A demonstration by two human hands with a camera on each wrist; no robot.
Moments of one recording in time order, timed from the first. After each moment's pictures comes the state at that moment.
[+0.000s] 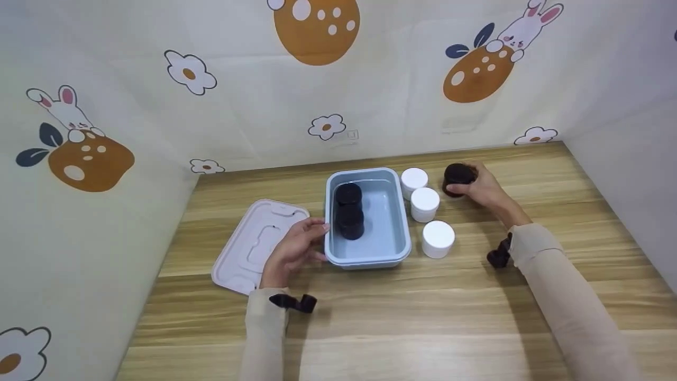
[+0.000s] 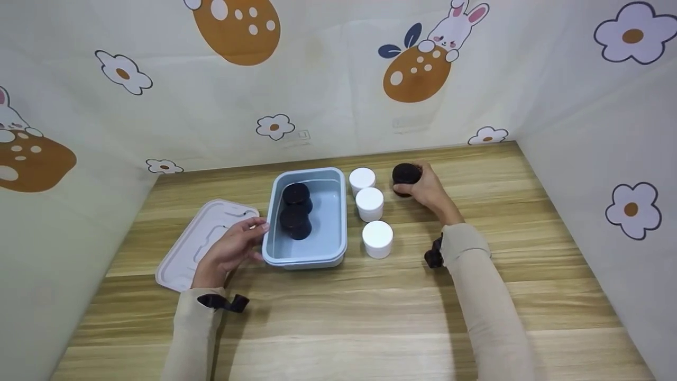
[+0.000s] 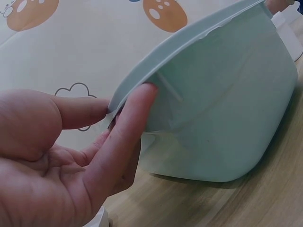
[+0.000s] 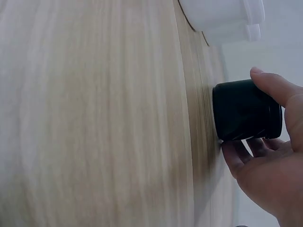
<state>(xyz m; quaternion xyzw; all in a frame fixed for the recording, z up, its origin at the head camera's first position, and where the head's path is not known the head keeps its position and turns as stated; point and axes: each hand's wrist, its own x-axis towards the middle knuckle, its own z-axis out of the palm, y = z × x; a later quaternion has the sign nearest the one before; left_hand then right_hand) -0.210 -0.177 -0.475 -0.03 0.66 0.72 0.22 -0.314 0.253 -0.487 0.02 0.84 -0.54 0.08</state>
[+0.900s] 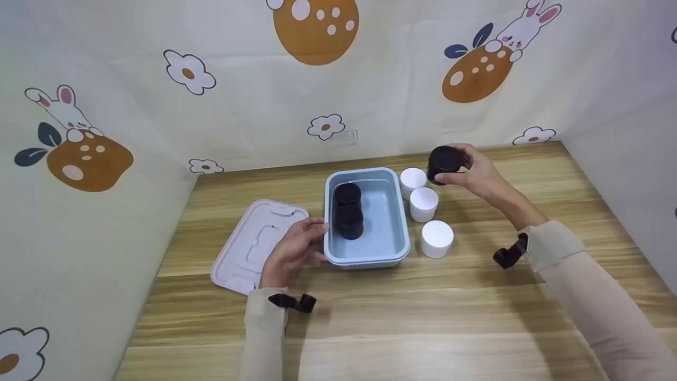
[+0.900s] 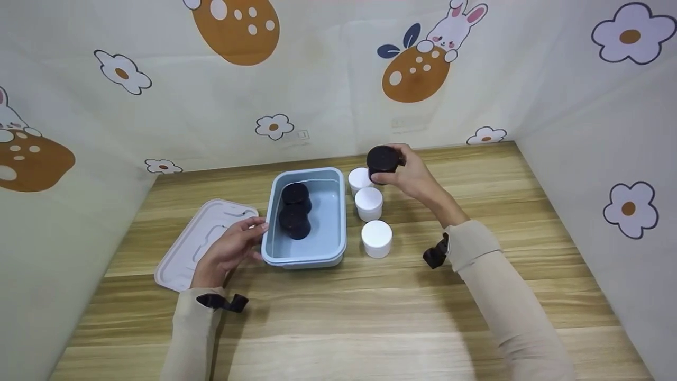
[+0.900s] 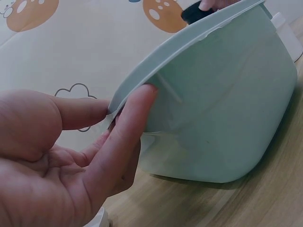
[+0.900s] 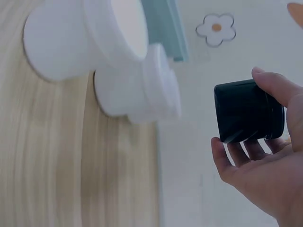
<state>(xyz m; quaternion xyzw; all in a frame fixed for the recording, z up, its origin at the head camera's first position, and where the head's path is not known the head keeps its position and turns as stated) -0.210 -0.176 -0.476 -0.03 0.65 0.73 0.22 -0.279 0.222 -0.413 -0.09 0.82 -0.57 0.05</state>
